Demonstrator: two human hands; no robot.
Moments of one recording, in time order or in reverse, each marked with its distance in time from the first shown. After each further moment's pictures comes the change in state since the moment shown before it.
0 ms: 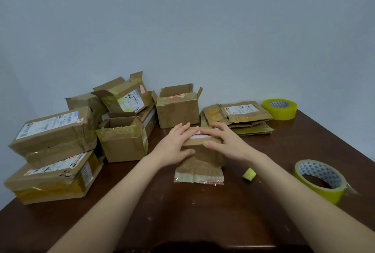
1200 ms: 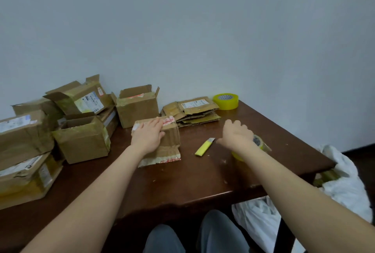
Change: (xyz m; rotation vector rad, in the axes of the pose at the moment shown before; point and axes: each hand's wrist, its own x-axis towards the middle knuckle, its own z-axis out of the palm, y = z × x) left_hand 0.006 0.062 0.012 0.299 0.046 -0.143; right_hand -0.119 0.005 -0.054 -0.544 0.264 0.808
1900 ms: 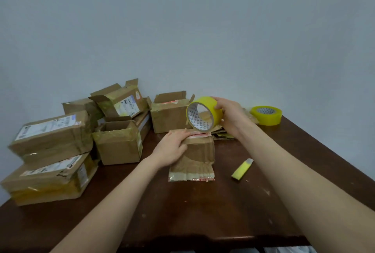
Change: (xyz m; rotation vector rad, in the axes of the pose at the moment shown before) left_hand 0.002 -0.045 0.000 -0.358 0.062 0.104; right_hand 0.044 -0.133 -0.041 1.584 -0.295 -0.255
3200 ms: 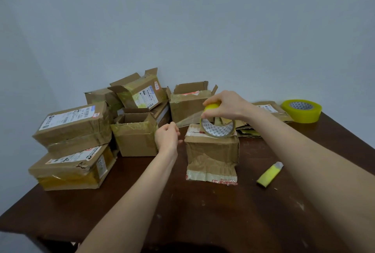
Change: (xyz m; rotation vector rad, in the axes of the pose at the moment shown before) left_hand 0.010 -0.015 -0.003 -1.035 0.737 -0.921; right_hand 0.055 0.007 0.029 -1.082 -0.438 -0.339
